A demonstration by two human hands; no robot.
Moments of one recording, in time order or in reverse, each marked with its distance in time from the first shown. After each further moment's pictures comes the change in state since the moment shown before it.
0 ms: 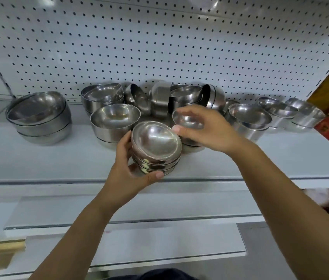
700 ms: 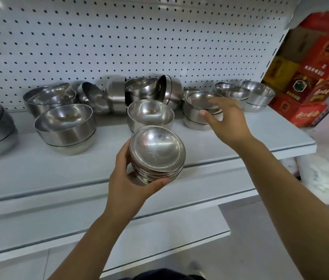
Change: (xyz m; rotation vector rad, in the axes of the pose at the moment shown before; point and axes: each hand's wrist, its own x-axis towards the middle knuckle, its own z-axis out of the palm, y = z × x) left_hand -0.019 0.001 0.100 0.000 0.051 0.132; right_hand -0.063 0.113 -0.073 -0.263 0.512 0.150
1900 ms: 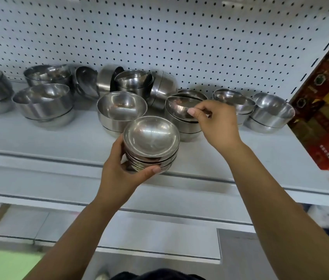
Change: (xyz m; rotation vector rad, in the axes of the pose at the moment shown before) left_hand 0.018 0.004 0.142 0.107 0.282 -0.062; right_hand 0.061 0.073 -0.017 0.348 -0.171 -0.236
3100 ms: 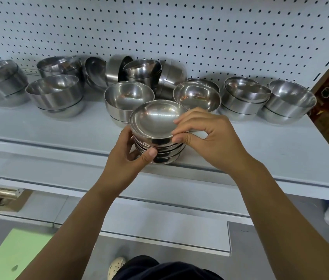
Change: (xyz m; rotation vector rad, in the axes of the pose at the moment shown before) left_hand 0.005 0.003 -0.012 -0.016 -0.151 -0.062; right_hand -0.053 -0.021 0.007 0.320 -0.250 -0.417
